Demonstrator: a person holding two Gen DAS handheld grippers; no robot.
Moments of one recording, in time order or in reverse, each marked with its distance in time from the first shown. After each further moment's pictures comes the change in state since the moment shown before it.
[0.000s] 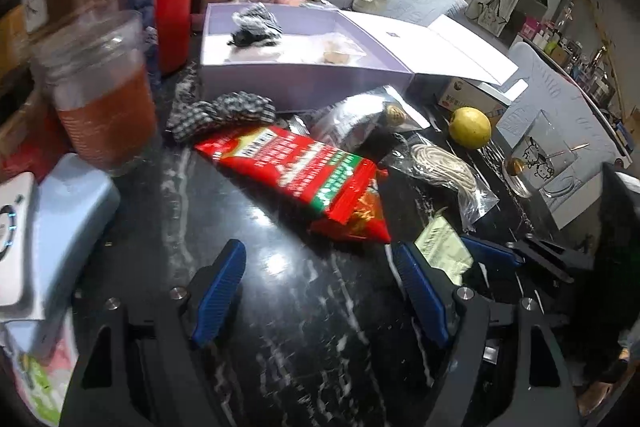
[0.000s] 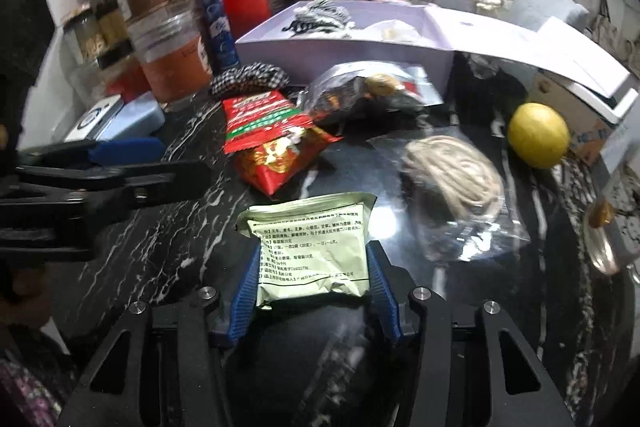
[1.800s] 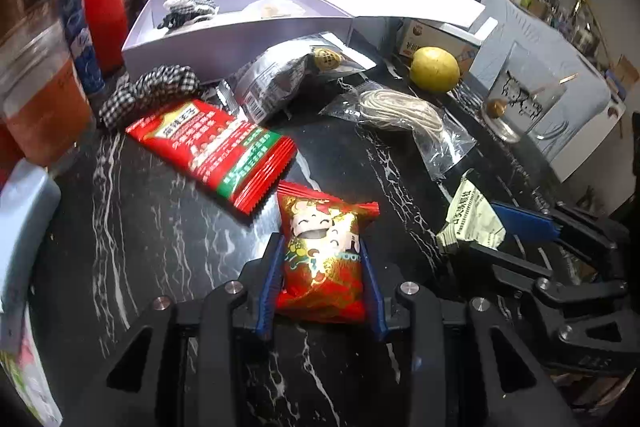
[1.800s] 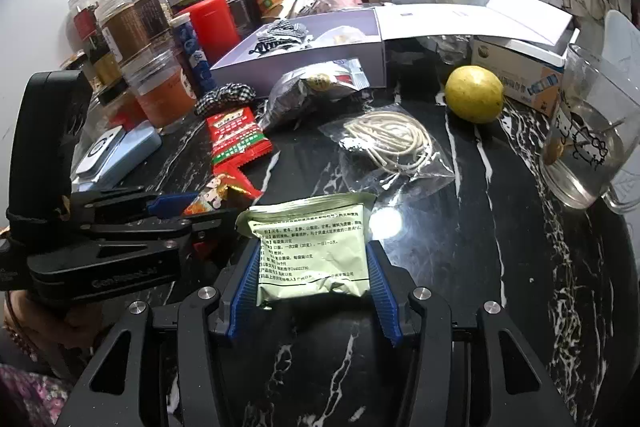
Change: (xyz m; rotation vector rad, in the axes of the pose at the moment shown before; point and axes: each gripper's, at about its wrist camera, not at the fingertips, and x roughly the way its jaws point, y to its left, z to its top) left arm 0.022 -0.050 -0.025 0.148 0.053 0.011; right arm -0.037 -0.037 -0.031 0.140 -0.048 0.032
